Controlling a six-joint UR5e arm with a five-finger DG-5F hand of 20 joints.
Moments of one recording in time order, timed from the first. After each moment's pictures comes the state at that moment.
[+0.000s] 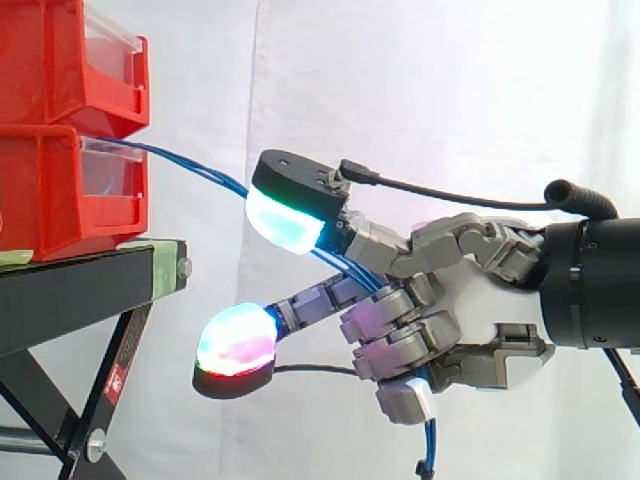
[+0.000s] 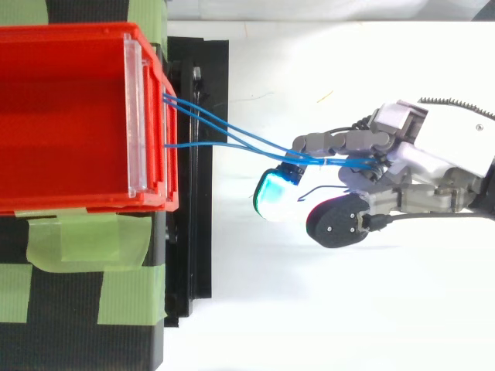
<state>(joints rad) 0.33 -2.00 -1.83 -2.55 -0.85 -0.03</state>
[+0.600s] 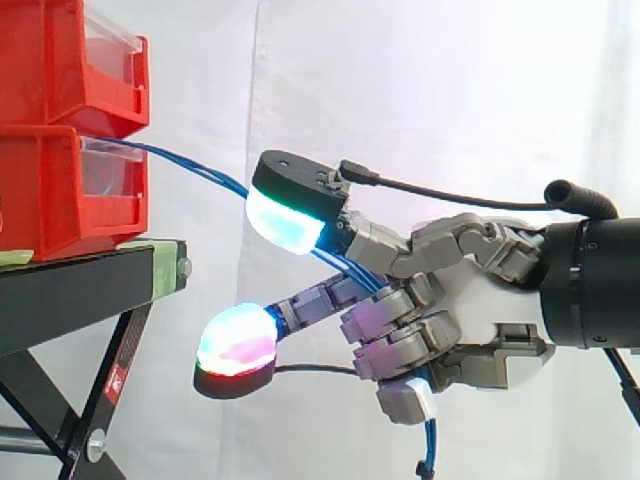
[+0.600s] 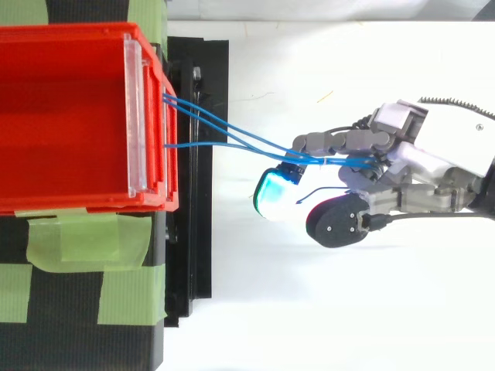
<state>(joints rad) 0.33 -2.00 -1.83 -2.55 -0.85 -0.03</state>
